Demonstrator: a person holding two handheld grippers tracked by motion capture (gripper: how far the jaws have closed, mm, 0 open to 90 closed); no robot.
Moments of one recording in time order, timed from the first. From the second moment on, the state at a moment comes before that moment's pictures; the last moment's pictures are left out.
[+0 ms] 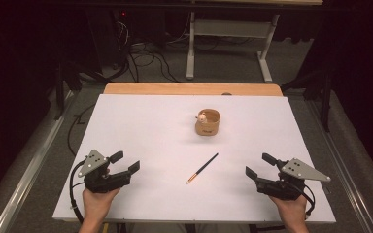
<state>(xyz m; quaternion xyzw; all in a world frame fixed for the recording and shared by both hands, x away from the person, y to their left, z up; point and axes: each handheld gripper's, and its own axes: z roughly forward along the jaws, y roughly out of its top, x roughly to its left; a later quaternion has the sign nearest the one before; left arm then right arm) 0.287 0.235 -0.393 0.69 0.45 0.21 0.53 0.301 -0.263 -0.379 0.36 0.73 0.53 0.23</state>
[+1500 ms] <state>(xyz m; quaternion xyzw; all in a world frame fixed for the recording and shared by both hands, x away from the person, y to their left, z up) 0.286 0.236 -0.393 0.68 0.45 0.22 0.53 0.326 -0.230 -0.353 0.32 0.75 0.54 0.22</state>
